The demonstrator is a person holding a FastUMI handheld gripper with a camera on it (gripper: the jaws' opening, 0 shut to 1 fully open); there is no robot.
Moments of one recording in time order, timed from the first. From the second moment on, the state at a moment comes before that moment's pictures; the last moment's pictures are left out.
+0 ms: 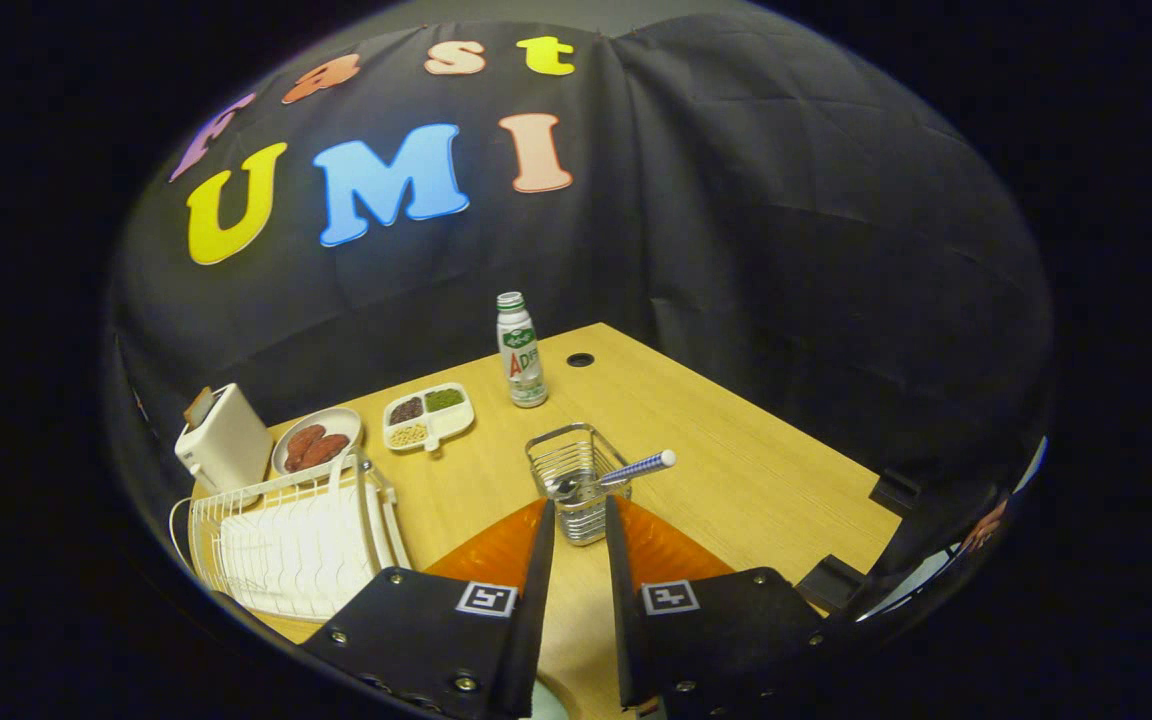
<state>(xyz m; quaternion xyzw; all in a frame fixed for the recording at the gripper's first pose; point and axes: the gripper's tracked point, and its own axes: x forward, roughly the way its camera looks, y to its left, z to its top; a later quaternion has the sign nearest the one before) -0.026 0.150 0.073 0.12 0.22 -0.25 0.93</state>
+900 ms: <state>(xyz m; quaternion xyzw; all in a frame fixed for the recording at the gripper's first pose) 0.025 0.089 0.028 0.25 0.22 -0.30 0.90</state>
